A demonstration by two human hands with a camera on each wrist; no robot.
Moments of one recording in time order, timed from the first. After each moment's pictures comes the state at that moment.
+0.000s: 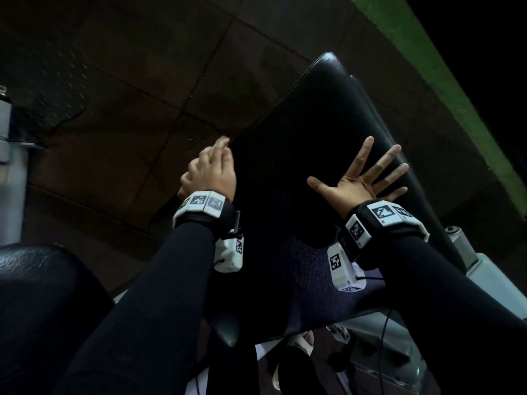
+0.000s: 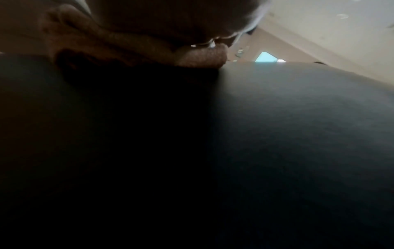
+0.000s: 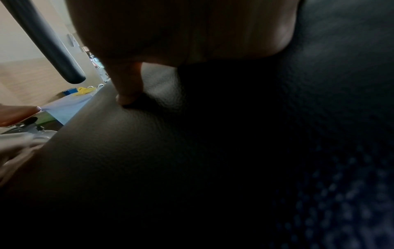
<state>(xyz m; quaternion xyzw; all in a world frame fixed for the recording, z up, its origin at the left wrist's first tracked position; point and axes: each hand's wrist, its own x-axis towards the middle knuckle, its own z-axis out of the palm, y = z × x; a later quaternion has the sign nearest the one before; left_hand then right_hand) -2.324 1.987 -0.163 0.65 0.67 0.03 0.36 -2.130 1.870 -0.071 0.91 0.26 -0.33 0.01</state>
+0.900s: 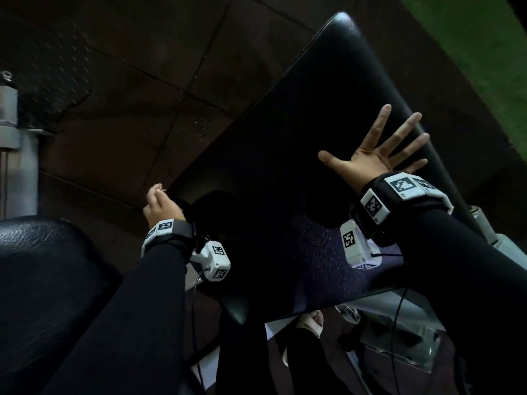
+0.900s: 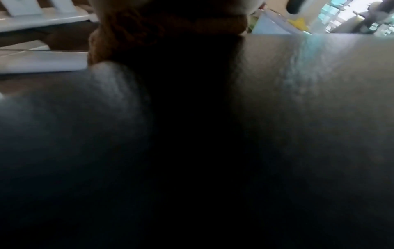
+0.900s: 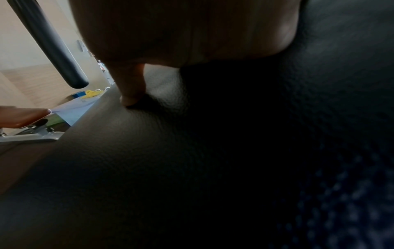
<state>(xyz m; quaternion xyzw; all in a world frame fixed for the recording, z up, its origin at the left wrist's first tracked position) -2.438 1.939 -0.216 0.40 0.82 0.14 0.38 -2.130 1.862 -0.095 0.92 0.30 -0.23 -0.07</state>
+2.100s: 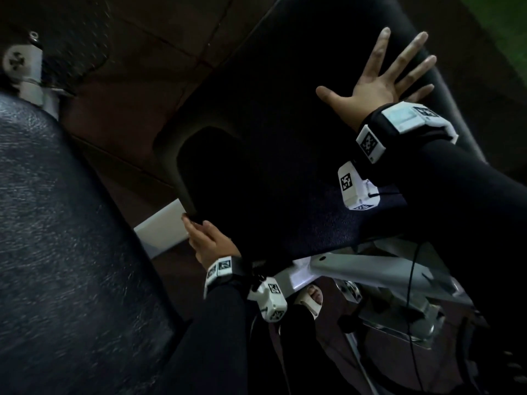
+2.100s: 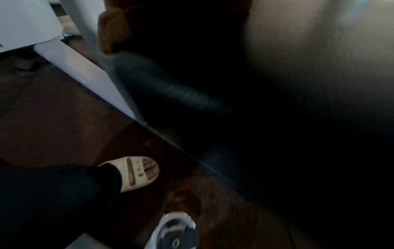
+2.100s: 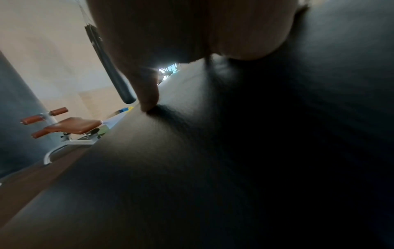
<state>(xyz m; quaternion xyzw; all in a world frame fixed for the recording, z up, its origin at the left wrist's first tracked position) -2.400 1.723 -0.206 0.32 0.85 0.25 0.33 -2.131 1.845 -0.072 0.90 0.40 -0.18 -0.01</state>
